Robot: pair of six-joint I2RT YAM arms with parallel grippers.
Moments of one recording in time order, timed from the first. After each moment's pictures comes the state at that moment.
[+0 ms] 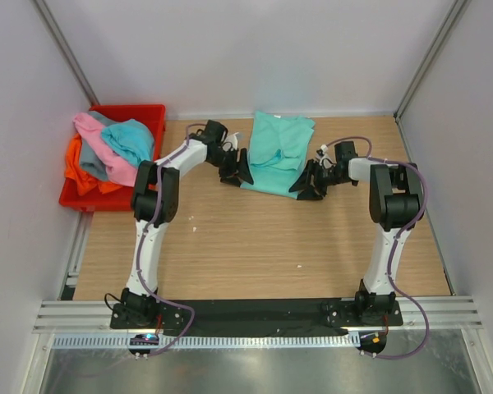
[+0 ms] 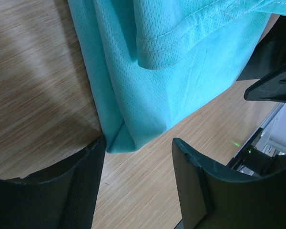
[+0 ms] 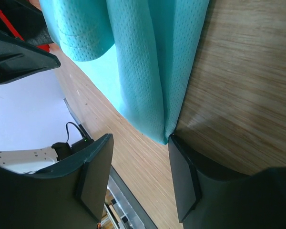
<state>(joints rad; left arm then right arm) -0.36 2.36 1.89 -0.66 0.66 -0.32 0.05 2.08 1.27 -0.37 -0.87 0.42</state>
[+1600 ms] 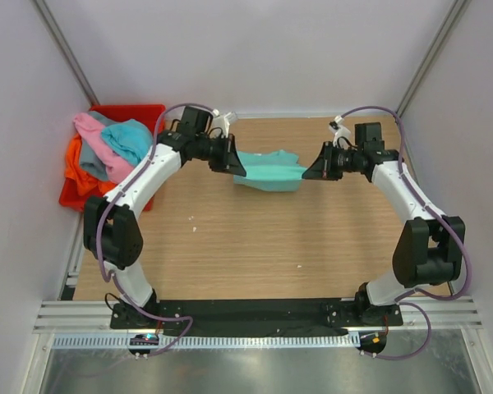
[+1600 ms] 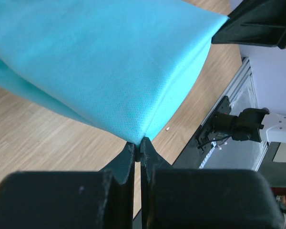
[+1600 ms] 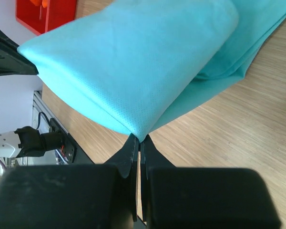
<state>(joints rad) -0.39 1.79 1.61 -0.66 0.69 -0.29 0.06 1.54 1.22 -0.52 -0.77 0.24</state>
